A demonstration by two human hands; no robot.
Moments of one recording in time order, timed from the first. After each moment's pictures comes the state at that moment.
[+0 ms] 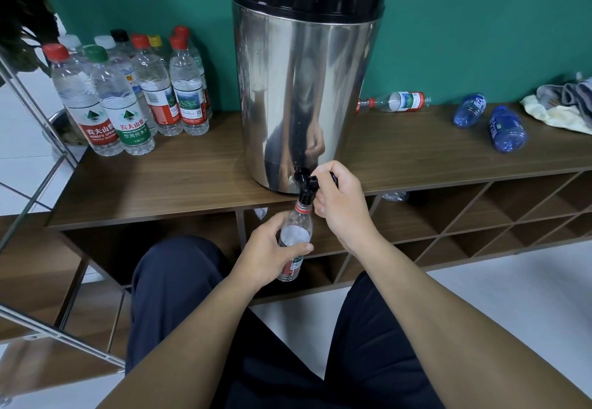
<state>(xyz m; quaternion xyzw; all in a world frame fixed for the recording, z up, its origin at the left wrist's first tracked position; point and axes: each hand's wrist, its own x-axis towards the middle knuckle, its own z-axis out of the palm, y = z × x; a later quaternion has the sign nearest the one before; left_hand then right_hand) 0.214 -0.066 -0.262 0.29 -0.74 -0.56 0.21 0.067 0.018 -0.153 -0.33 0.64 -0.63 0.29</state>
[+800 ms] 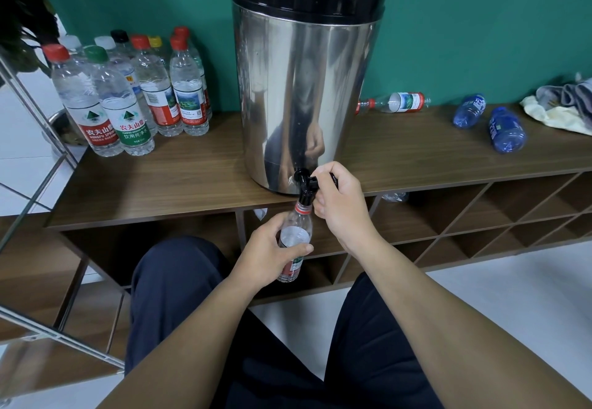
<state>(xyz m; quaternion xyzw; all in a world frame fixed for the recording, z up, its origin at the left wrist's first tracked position) 0.214 -0.065 -0.261 0.30 -0.75 -0.55 0.21 0.067 0.018 -0.153 -0.32 0.62 -0.65 0.30</state>
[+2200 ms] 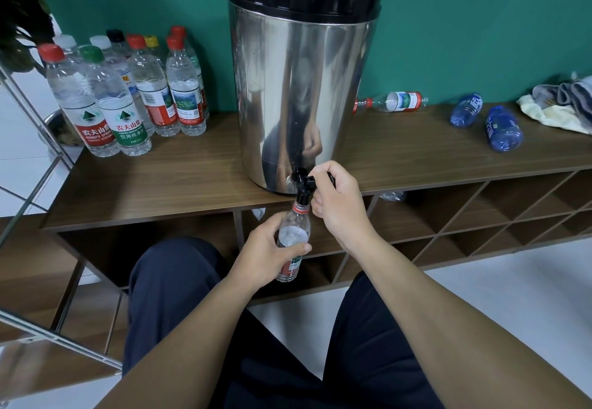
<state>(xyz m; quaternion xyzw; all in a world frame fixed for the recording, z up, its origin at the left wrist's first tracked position) 0.213 -0.065 -0.263 0.29 -0.75 -0.56 0.21 0.065 0.018 -0.155 -0.33 0.63 -0.64 0.29</state>
